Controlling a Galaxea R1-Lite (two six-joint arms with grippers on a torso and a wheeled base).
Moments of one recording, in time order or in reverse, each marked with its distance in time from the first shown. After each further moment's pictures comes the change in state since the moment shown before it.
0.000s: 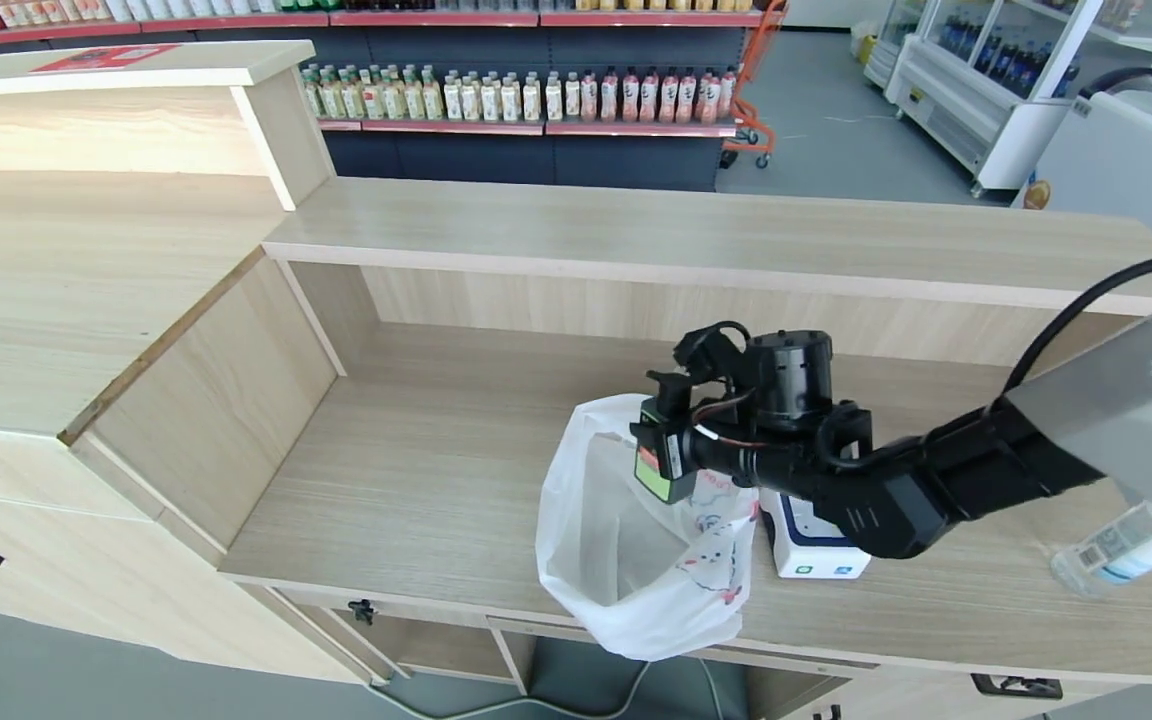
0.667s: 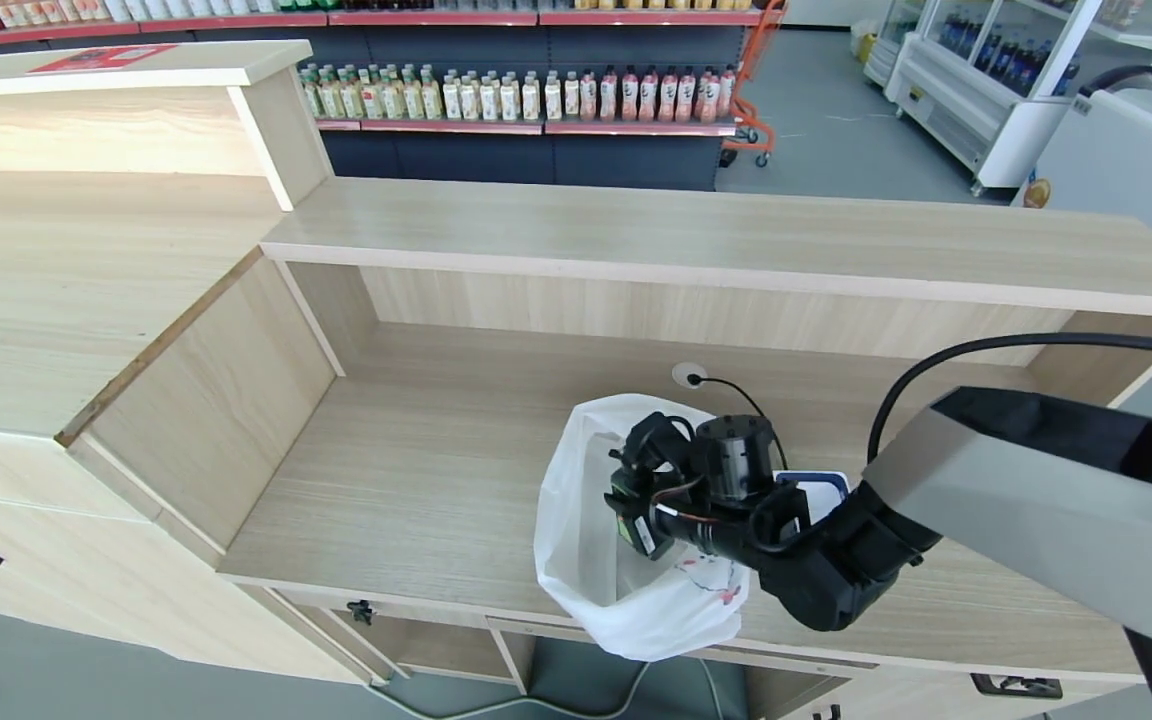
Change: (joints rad) left arm 0.001 0.000 0.000 0.000 0.000 0.000; right arm 0.047 0.208 0.066 -0.221 -0.009 -0.196
